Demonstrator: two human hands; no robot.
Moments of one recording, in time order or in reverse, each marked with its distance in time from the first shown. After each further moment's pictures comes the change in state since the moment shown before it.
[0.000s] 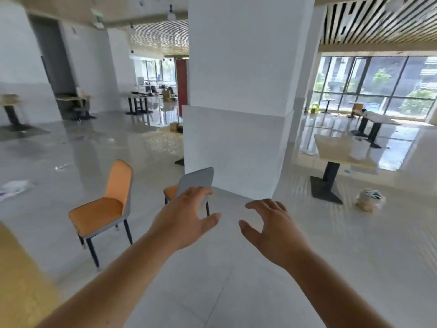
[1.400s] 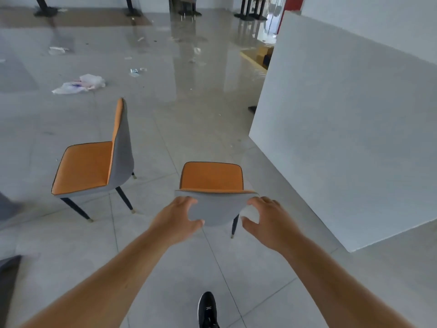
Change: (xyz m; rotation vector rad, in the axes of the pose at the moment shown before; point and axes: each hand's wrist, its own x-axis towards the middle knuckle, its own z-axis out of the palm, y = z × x) left_hand 0.679 -0.473 0.391 0.032 -0.187 -0.964; right_hand 0.839 0.401 0.528 0.062 -0.731 -0.311
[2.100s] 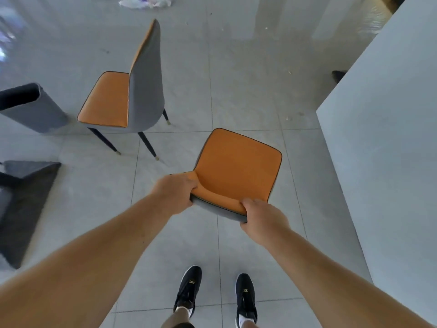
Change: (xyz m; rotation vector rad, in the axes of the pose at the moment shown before) left_hand 0.187 -0.025 0.068 0.398 -0.149 -0.200; right_hand 0.227 0.093 0.112 -0.283 -0.437 -0.302
